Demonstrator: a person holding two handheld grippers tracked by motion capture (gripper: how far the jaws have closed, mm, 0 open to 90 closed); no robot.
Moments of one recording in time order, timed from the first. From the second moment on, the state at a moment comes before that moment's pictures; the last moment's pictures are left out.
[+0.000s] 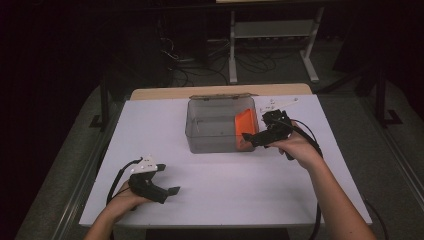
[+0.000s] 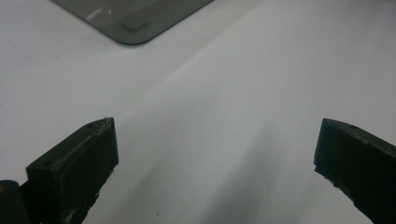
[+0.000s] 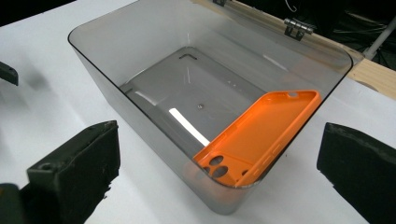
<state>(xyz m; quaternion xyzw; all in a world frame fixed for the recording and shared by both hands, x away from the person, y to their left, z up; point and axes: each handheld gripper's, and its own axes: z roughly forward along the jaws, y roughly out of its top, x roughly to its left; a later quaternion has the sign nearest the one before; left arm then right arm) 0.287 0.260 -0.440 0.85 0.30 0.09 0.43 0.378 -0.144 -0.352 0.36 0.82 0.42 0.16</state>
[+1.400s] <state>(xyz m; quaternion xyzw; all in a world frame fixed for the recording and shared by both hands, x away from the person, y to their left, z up) 0.286 0.259 -0.440 0.85 0.30 0.09 0.43 0.327 -0.164 -0.412 0.37 0.81 0.42 0.16</state>
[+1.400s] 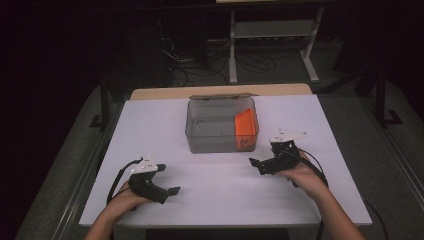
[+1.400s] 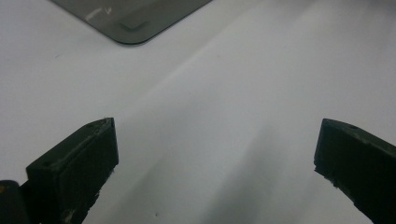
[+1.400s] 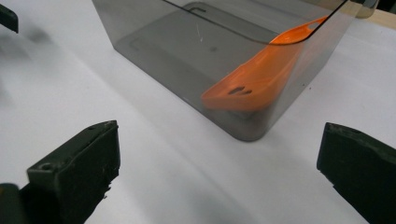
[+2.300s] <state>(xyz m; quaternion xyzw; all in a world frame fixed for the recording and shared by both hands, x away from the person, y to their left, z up) 0.286 0.259 -0.441 0.85 0.29 0.08 0.43 0.292 -0.190 -0.436 0.38 0.80 0.42 0.17</state>
